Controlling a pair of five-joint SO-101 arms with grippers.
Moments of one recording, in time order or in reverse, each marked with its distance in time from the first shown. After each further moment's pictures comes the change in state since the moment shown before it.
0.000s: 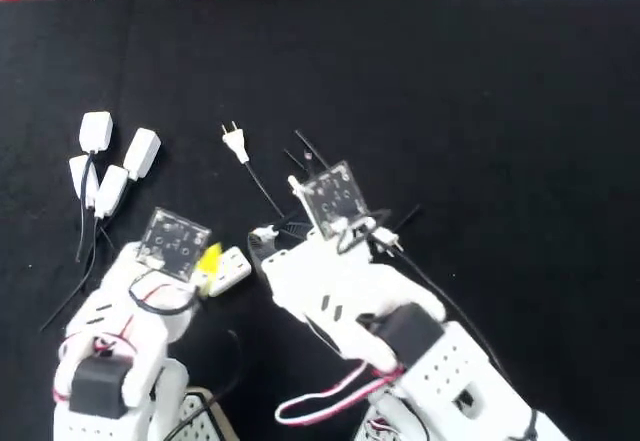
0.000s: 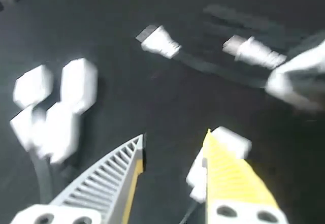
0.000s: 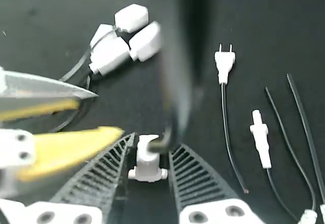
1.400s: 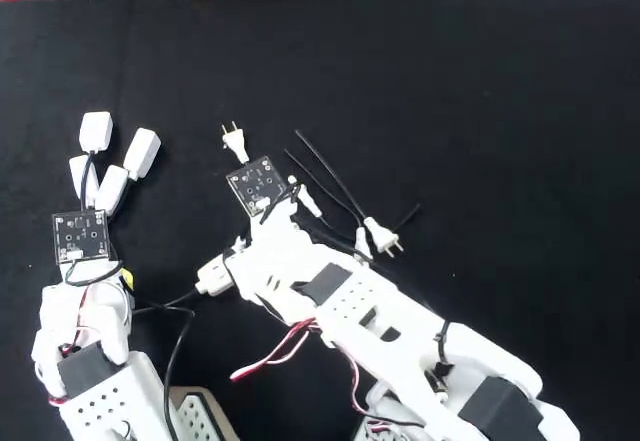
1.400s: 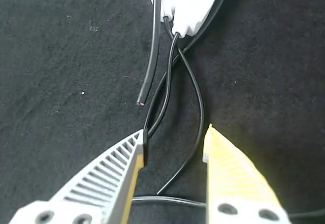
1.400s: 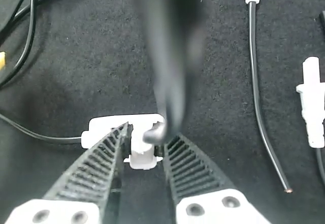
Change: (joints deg) left arm -38.6 0.3 17.5 -8.9 -3.7; right arm -3.4 41.7 -1.9 -25.1 -1.2
